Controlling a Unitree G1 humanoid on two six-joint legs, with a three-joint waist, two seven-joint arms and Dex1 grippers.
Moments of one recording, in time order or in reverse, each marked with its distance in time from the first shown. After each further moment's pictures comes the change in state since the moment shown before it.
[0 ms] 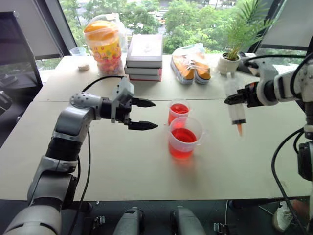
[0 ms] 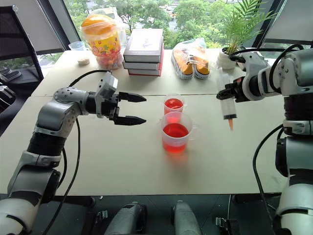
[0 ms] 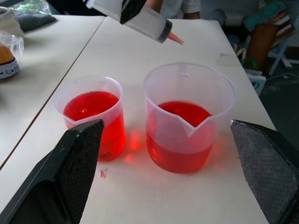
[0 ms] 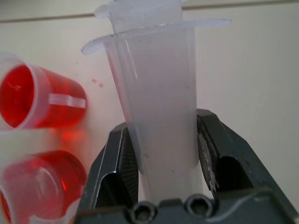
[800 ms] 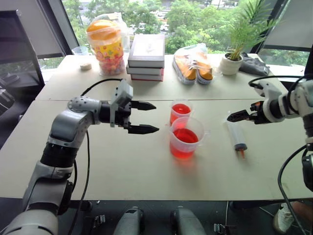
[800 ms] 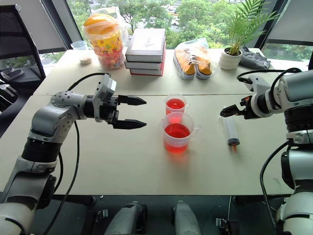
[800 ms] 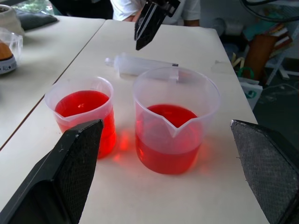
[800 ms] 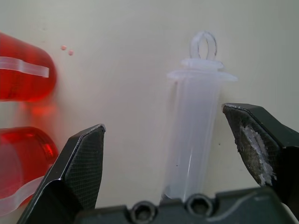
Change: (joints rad) left arm 0.051 0.044 0.017 -0.108 -0.089 0.098 0.064; right arm 0.206 -0.096 -0.146 -0.227 -0.078 -0.085 0.225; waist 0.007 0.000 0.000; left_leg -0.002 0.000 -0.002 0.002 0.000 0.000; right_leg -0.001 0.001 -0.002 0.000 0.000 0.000
